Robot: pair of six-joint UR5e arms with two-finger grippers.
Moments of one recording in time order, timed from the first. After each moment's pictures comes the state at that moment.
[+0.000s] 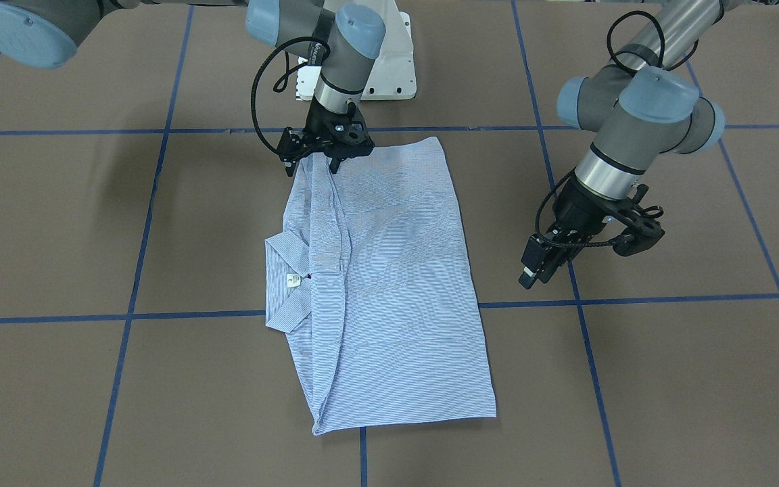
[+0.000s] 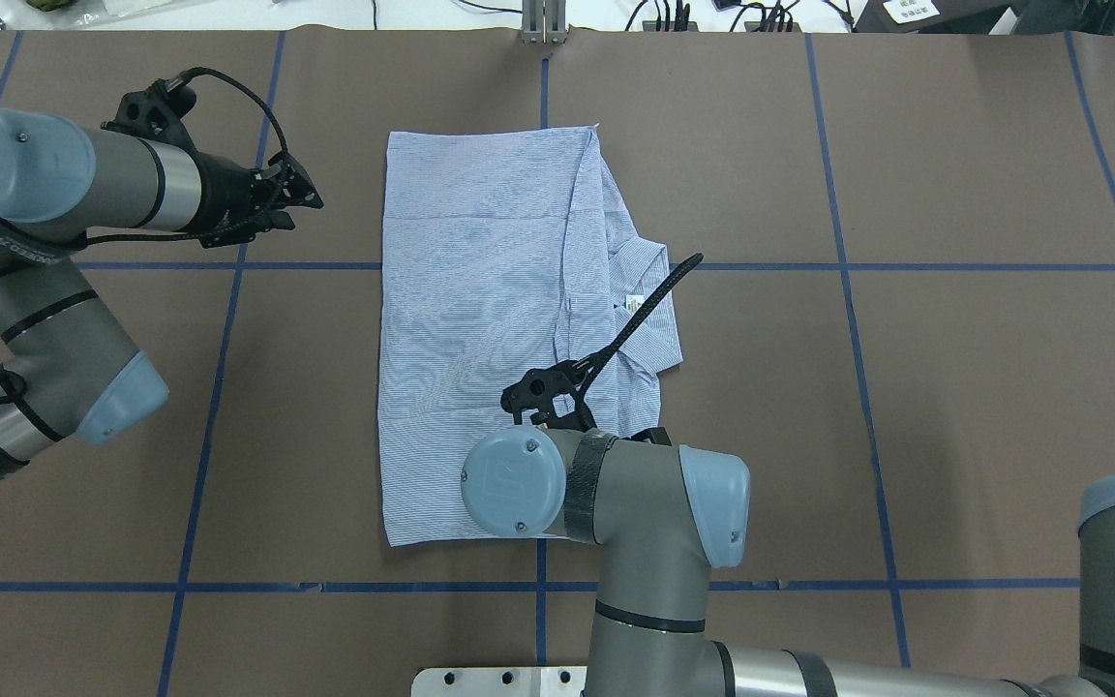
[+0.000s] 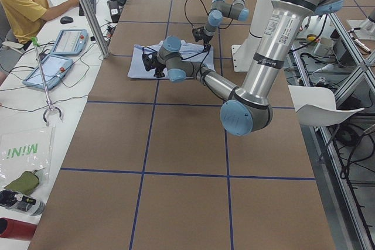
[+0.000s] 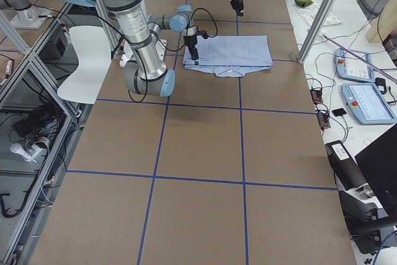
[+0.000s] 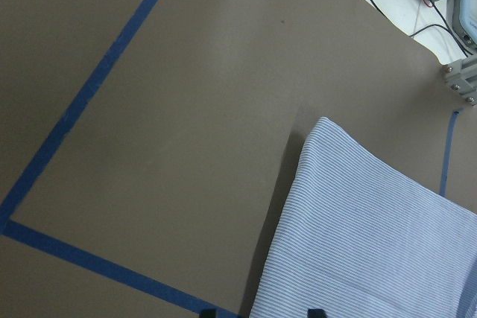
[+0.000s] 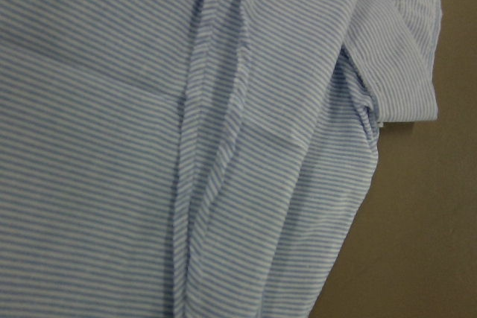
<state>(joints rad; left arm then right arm) -0.82 -1.95 -1.61 -2.31 -1.87 -1.63 0.24 -0.83 1.67 -1.96 1.46 1.04</state>
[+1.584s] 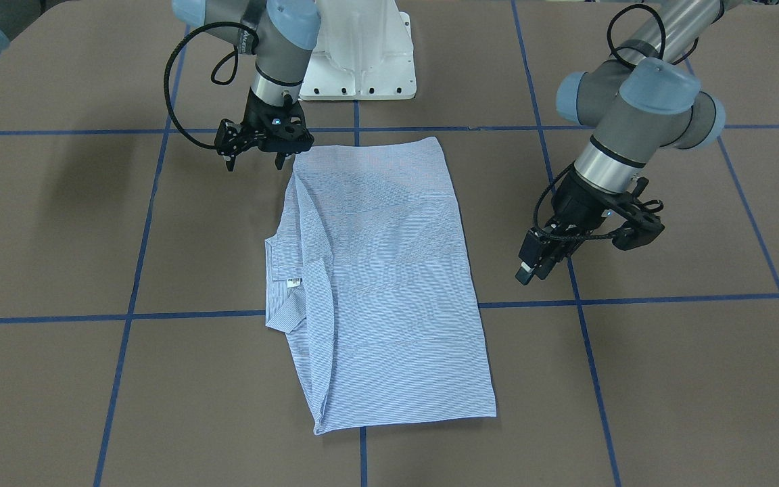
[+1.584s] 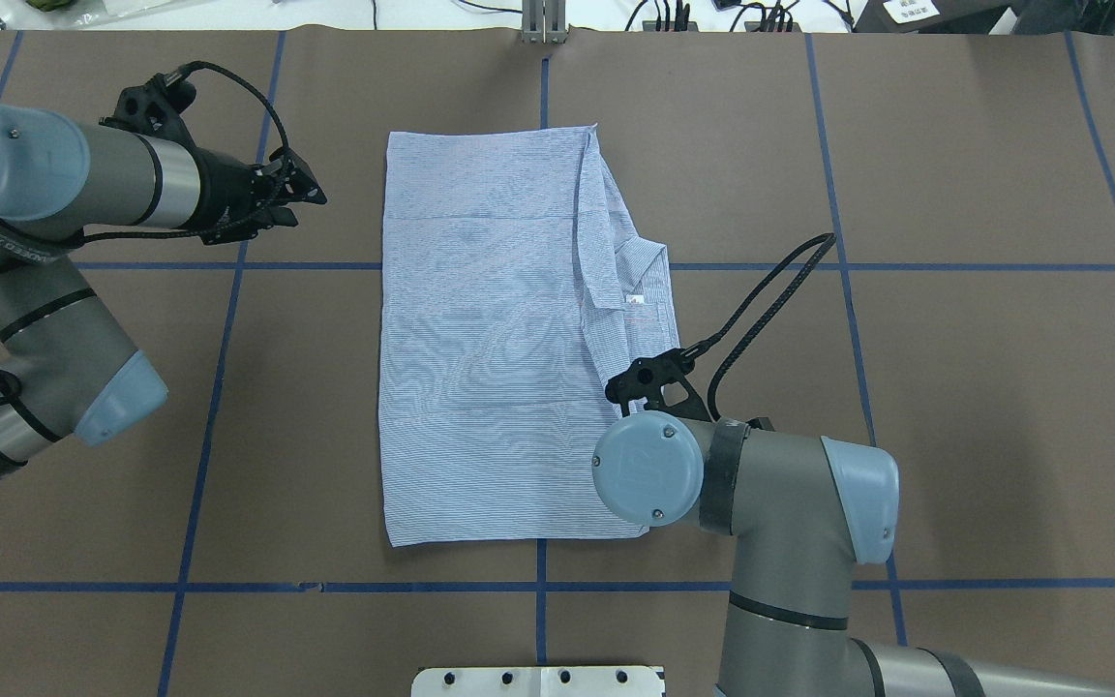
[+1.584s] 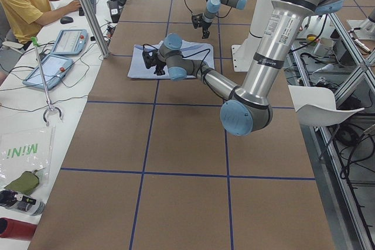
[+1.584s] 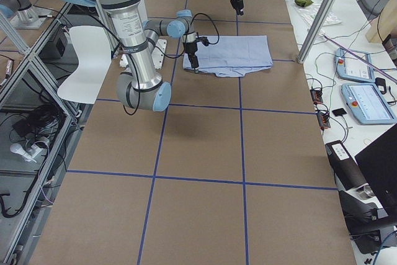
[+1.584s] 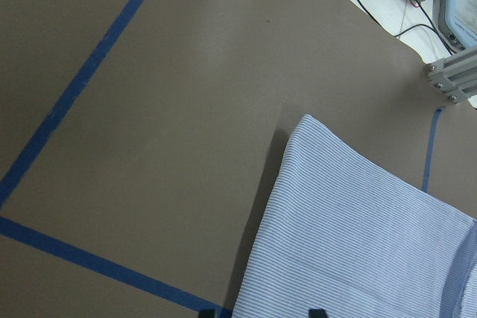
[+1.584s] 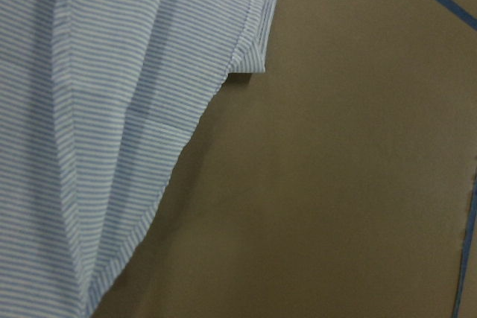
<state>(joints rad) -0.82 -1.95 -1.63 -2.30 -1.87 -1.63 0.30 -1.02 1.90 -2.01 1.49 1.00</state>
